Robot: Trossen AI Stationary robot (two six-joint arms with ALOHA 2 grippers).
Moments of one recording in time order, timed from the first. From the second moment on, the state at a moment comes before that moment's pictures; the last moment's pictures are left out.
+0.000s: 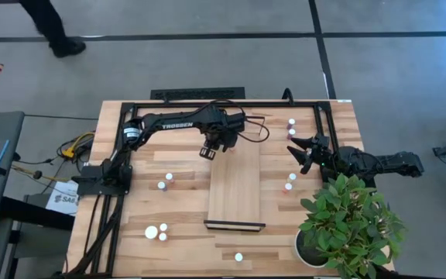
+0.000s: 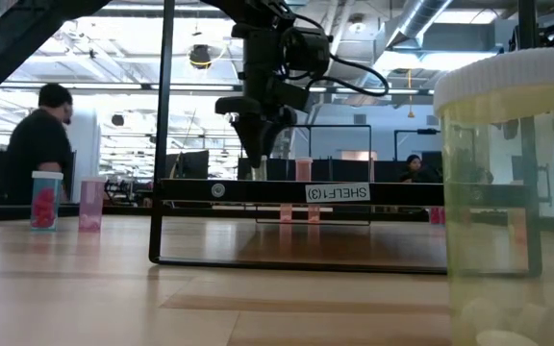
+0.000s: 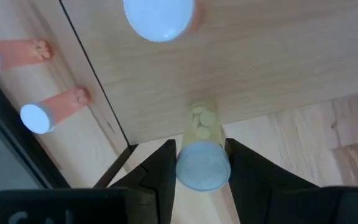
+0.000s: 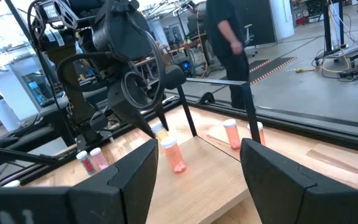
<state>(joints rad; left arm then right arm) 0.25 2.15 1.94 -1.27 -0.17 0.63 0.05 0.02 0.03 0.04 0.58 0.31</state>
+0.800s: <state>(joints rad) 0.26 2.15 1.94 -1.24 -0.16 0.64 0.05 0.02 0.03 0.04 0.58 0.31</state>
